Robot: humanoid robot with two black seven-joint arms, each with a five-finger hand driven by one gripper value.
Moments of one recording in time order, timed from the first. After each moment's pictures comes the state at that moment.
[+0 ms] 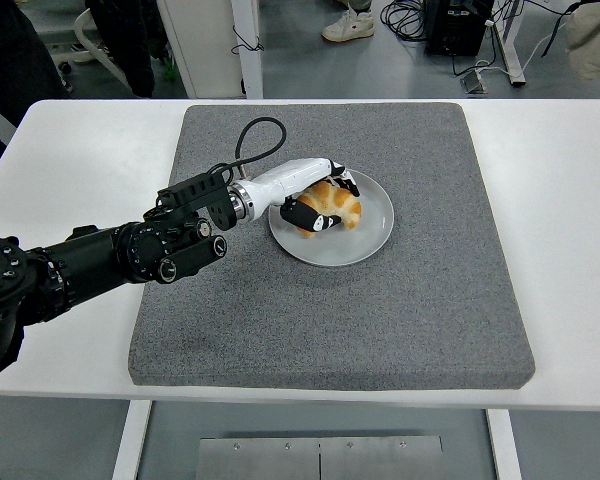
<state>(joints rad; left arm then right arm) -1.17 0.01 0.24 -0.58 0.83 0.21 -0.43 -0.06 0.00 0.00 0.08 -0.11 0.02 0.41</state>
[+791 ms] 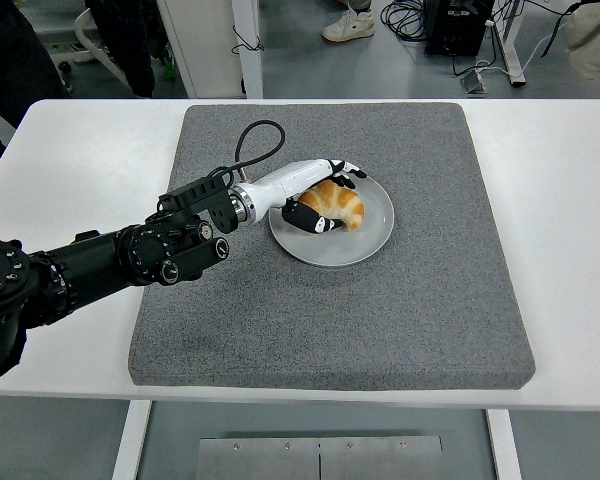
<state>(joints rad) -1.16 0.00 0.24 -0.58 0.79 0.21 -0.43 -0.06 0.00 0.00 0.08 -0.11 0.02 0.41</state>
